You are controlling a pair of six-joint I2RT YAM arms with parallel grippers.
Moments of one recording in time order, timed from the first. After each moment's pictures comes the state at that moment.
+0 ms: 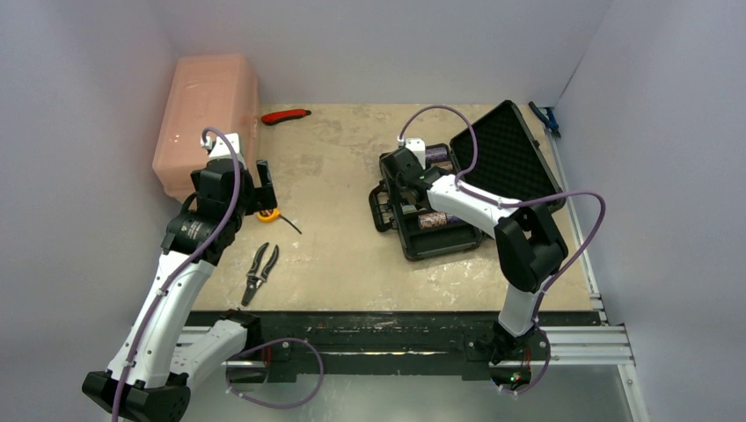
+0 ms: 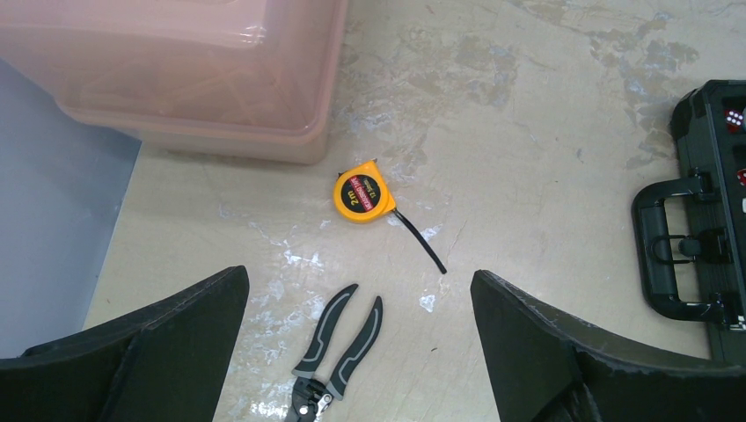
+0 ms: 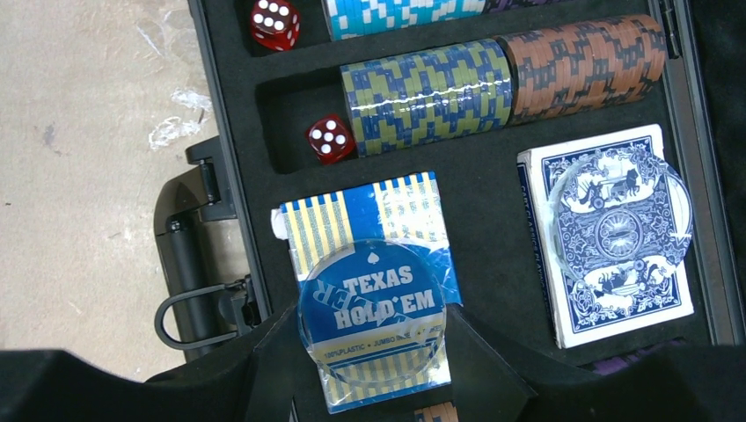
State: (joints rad) left arm -0.27 0.91 1.09 -0.76 -0.40 -0.27; right arm 0.66 1.81 1.33 -0.47 0.50 0.50
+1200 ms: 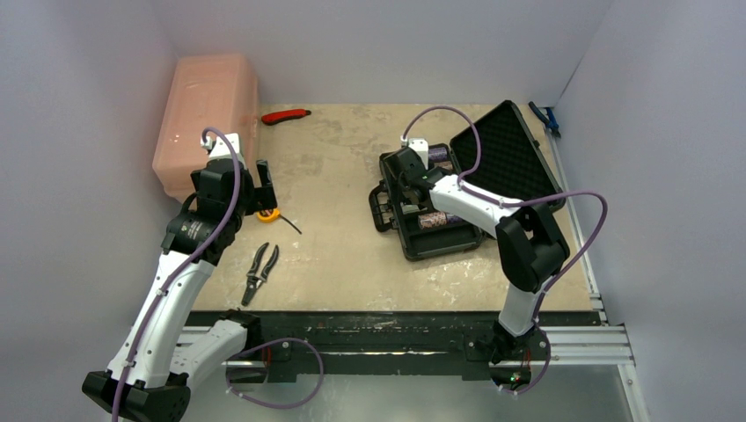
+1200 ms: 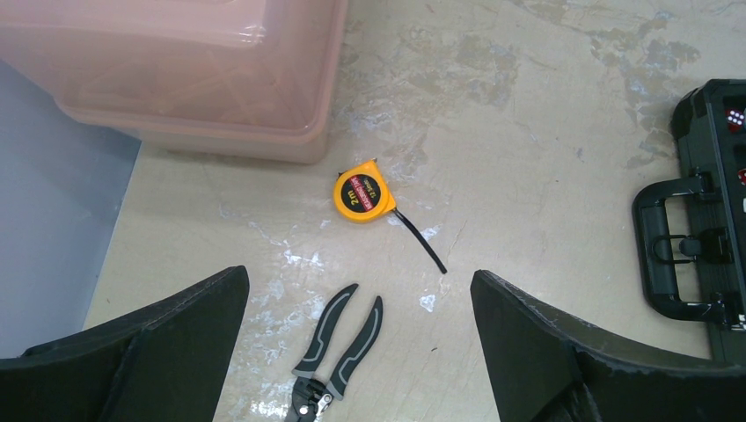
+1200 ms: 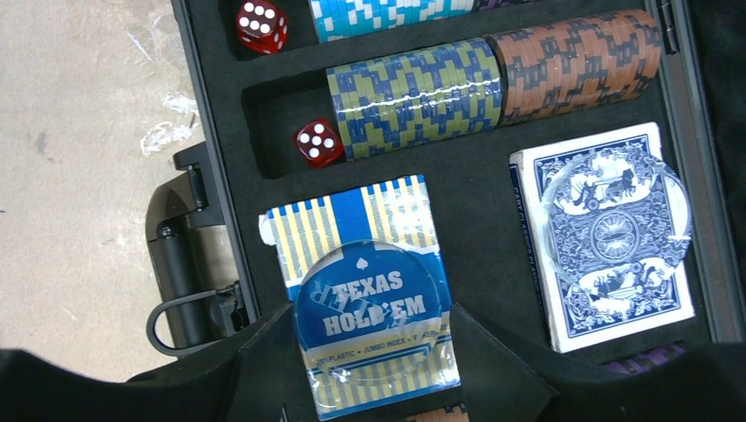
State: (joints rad) left arm -0.27 0.91 1.09 -0.76 -0.40 -0.27; right arm 0.64 1.81 1.31 -0.46 0.48 0.50
